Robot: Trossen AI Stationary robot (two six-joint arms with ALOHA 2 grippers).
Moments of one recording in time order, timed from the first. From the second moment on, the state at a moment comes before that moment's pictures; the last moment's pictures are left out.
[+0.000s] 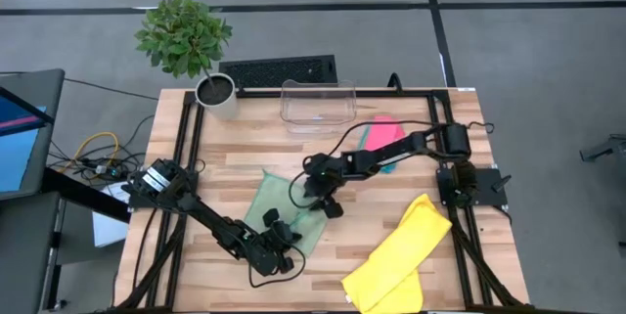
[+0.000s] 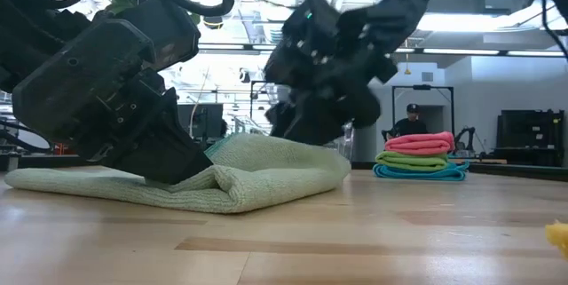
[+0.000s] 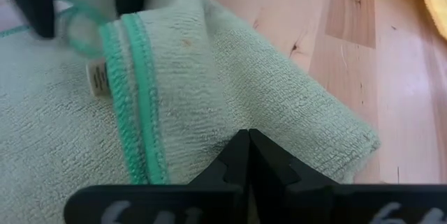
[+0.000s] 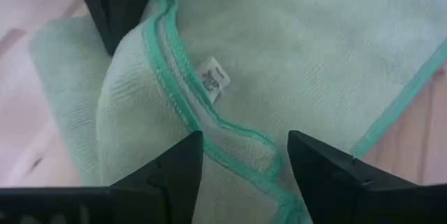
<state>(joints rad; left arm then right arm) -0.63 1.98 0.85 0.24 -0.69 -0.79 -0.02 2.02 1.13 0.05 -0.39 -0.32</state>
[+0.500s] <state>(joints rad) -0.62 1.98 0.85 0.24 -0.69 -0.79 0.00 2.00 1.13 -0.10 -0.37 -0.39</state>
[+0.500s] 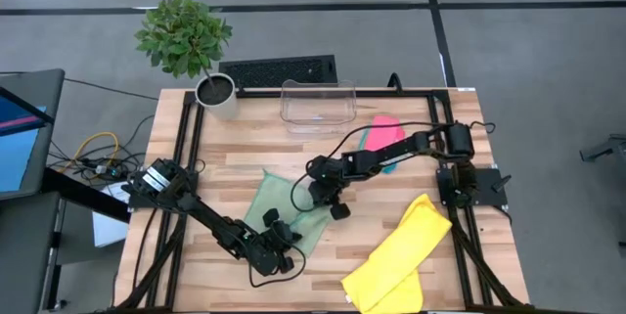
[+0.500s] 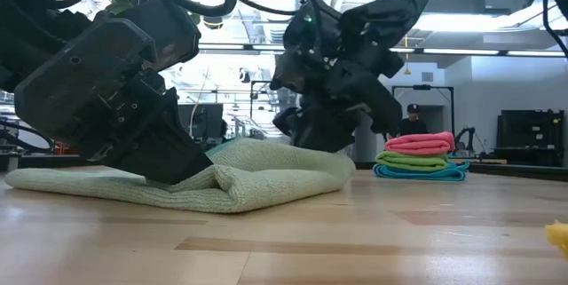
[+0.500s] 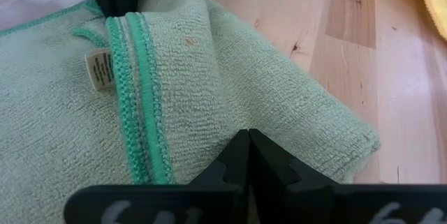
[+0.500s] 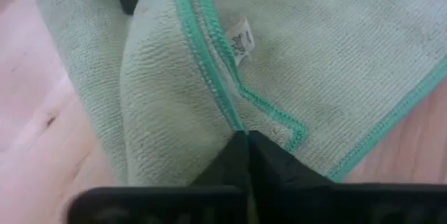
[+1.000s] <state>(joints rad) -0.62 1.98 0.85 0.24 -0.69 -0.80 0.05 1.86 1.13 -0.06 -0.06 -0.42</state>
